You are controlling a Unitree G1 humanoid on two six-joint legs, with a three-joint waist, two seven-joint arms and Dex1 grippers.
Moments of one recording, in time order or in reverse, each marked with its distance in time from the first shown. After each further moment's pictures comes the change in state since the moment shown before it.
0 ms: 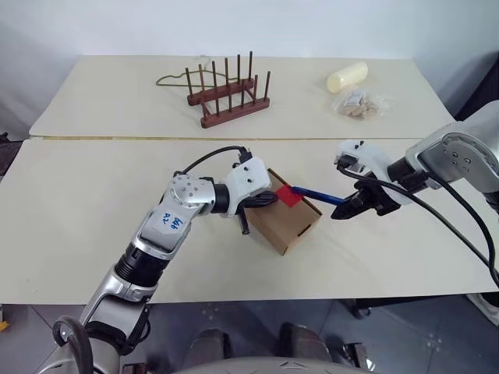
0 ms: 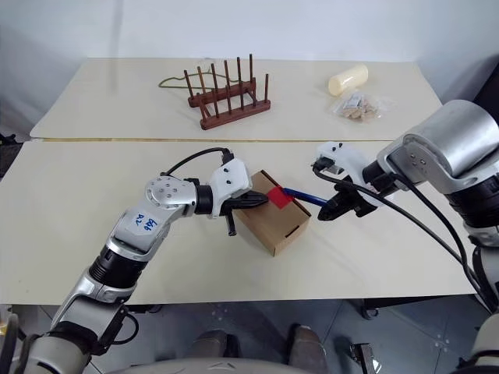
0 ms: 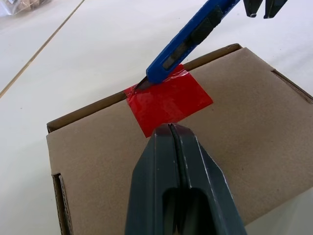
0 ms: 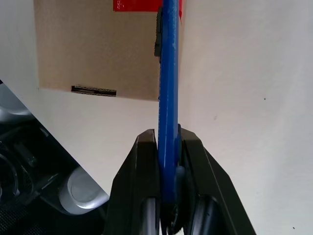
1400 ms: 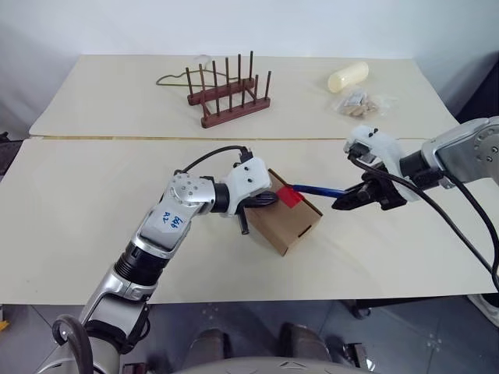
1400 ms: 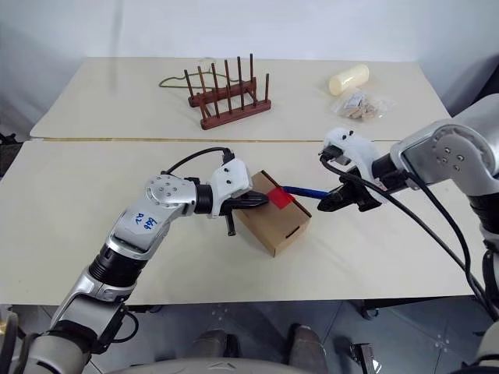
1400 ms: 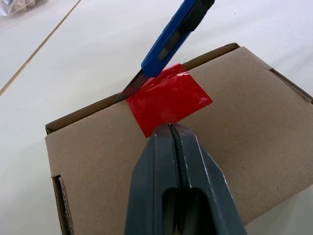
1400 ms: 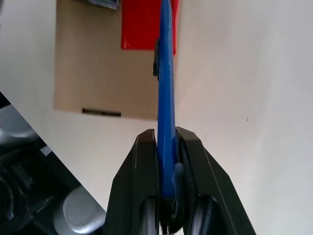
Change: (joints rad) left arm -0.009 0.002 -0.001 0.005 0.000 -0.006 -0.020; right arm 0.065 -0.041 -0.169 -0.039 0.170 -0.005 -0.180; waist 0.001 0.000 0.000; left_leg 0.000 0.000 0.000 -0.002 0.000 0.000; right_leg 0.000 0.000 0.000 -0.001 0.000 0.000
